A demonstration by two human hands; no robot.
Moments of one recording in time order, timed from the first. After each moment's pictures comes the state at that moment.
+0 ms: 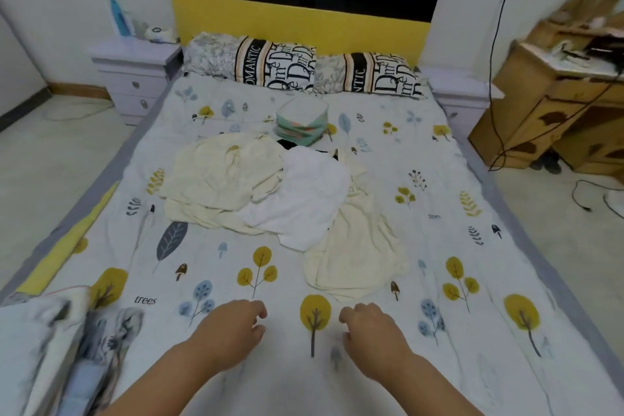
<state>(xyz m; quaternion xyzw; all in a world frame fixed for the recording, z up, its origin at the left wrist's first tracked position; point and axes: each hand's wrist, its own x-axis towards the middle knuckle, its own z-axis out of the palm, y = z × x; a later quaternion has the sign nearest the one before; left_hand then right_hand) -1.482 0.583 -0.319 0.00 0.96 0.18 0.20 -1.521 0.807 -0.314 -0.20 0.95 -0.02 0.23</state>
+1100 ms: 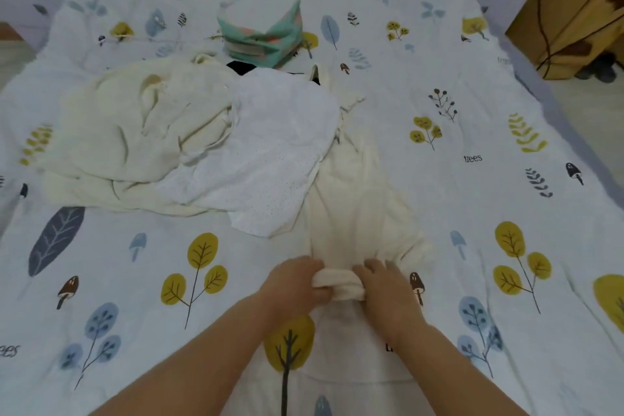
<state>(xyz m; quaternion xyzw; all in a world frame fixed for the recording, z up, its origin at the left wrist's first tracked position) -1.678 0.693 -0.508 0.07 0.93 0.28 0.24 -1.678 0.867 -0.528 -0.15 0.97 -0.06 0.19</state>
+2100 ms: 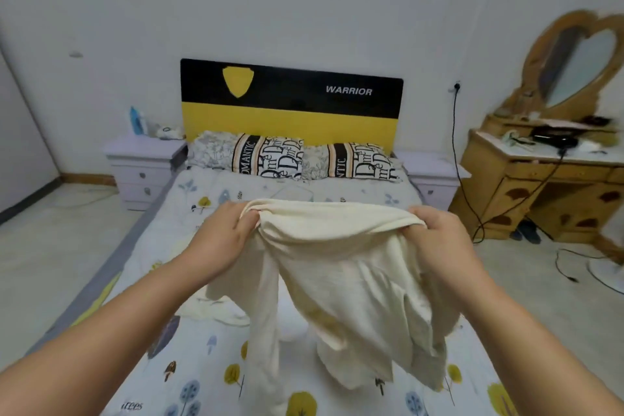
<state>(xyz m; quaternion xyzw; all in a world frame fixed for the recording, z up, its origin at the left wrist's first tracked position) -1.571 0.584 -0.047 0.04 0.91 0.35 -0.21 -1.584 0.850 -0.013 -0.07 0.86 -0.49 -0.09</state>
